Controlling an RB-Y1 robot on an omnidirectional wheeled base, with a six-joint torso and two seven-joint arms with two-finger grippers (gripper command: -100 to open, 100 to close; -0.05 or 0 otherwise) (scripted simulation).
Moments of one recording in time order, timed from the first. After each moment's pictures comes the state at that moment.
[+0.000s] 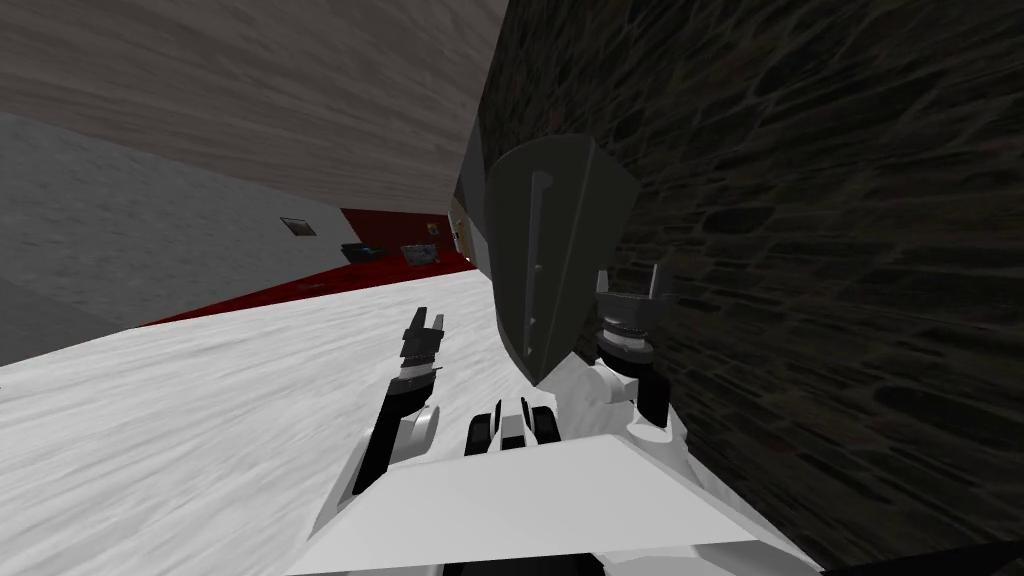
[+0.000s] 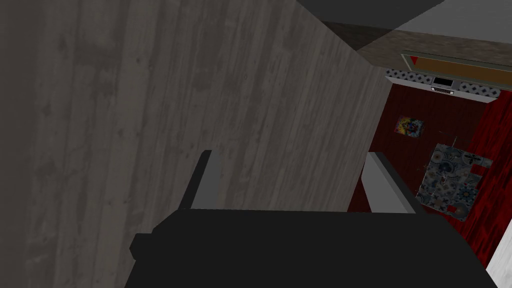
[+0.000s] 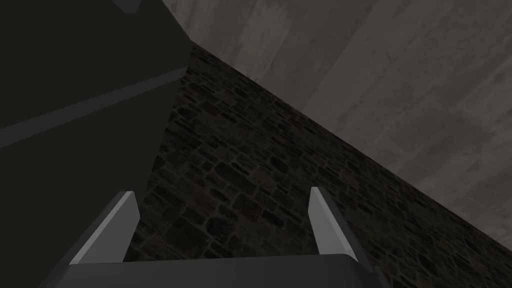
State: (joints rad) left arm 0.48 0.01 -0.06 -2.24 -0.11 -0.39 0.16; right arm 0.29 -0.18 -0.03 -2.33 -0.27 -0.69 0.06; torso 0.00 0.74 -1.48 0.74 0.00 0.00
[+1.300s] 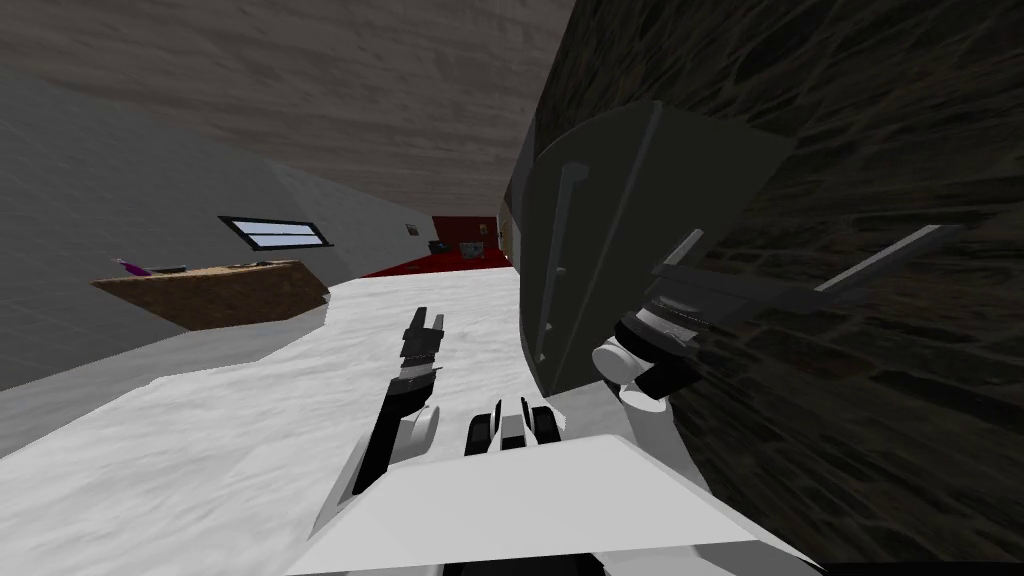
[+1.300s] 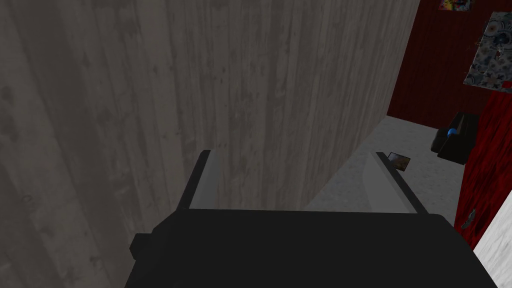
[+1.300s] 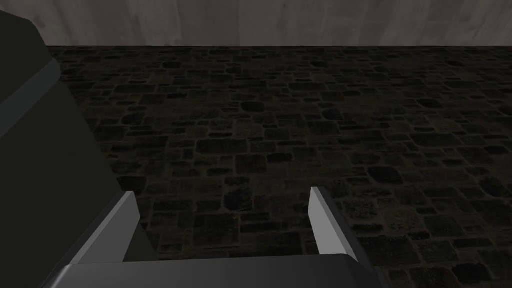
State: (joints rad) left arm 0.48 0.01 -0.06 -2.24 -0.11 -0.39 0.16; right arm 0.09 -0.20 -0.09 -2.40 -0.64 -0.88 0.21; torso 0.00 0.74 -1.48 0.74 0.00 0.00
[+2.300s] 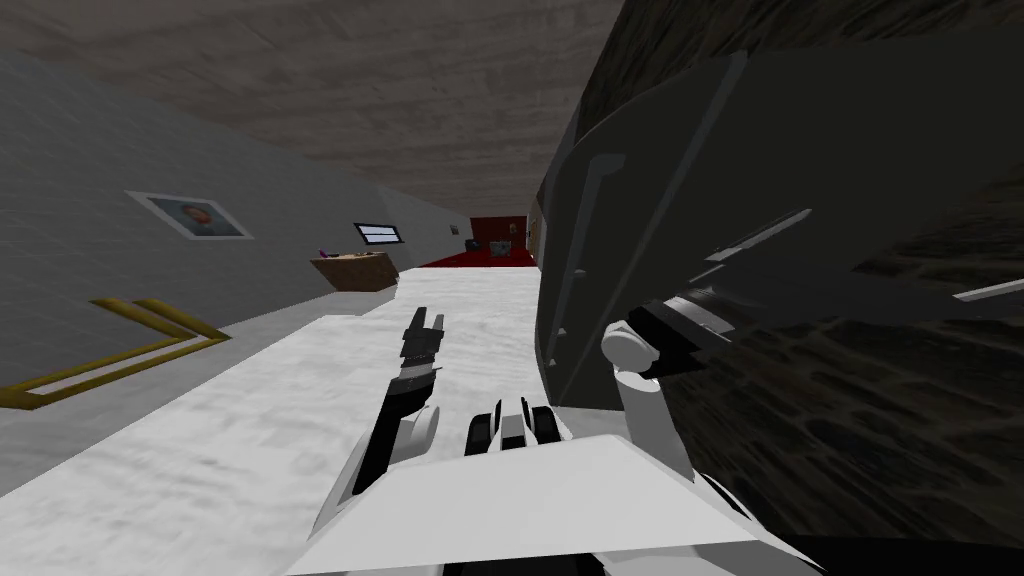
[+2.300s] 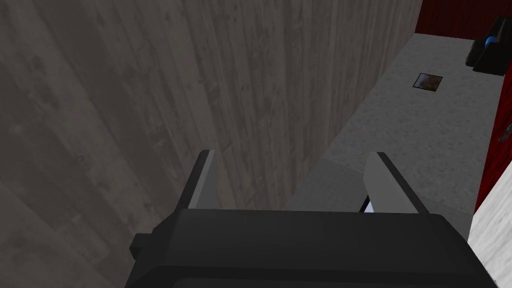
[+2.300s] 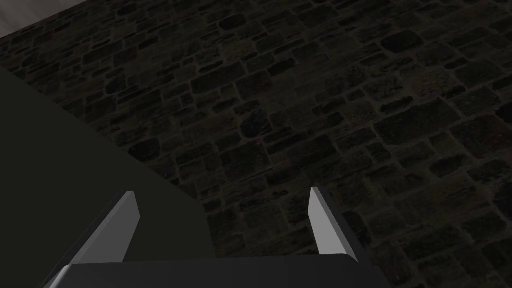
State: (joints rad) left arm 0.48 0.01 -0.06 -2.24 -0.11 -0.39 0.16; right arm -0.06 -0.22 -0.14 -2.41 -0.92 -1.04 0.32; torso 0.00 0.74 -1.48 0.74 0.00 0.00
